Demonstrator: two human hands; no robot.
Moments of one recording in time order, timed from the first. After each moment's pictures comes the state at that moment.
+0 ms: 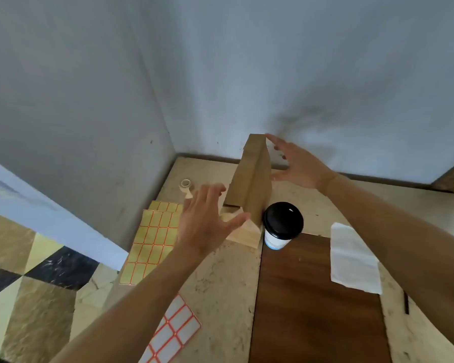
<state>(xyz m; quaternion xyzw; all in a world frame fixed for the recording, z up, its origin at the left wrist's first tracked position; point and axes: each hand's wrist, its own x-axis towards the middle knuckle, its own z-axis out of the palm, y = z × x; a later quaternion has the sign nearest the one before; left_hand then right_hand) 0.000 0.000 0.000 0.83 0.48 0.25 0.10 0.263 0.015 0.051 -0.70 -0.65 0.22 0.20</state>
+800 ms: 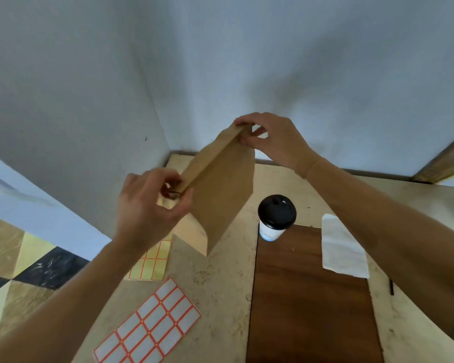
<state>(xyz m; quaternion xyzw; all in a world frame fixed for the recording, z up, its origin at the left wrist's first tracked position) -0.080 -0.016 0.095 0.83 0.37 0.41 0.05 0.205 0.005 0.118 -0.63 -0.68 0.13 0.36</state>
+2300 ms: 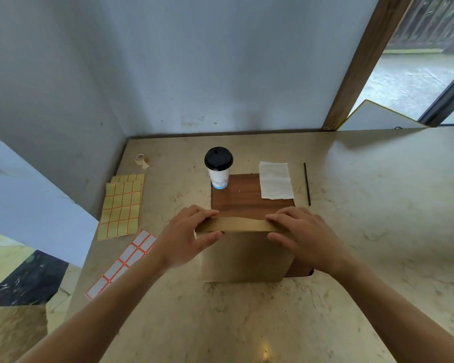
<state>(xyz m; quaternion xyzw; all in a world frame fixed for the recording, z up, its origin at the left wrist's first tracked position) -0.071 -0.204 0.031 0.91 0.27 0.12 0.28 0.159 -0.384 0.060 -0.79 -0.59 0.12 0.09</state>
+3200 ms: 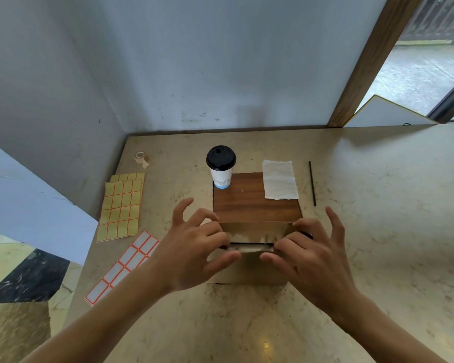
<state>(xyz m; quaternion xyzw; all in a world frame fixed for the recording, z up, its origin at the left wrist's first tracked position) -0.070 -0.223 0.069 0.98 0.13 0.13 0.05 0.123 -0.400 0.062 -0.76 -0.62 -0.14 0.14</state>
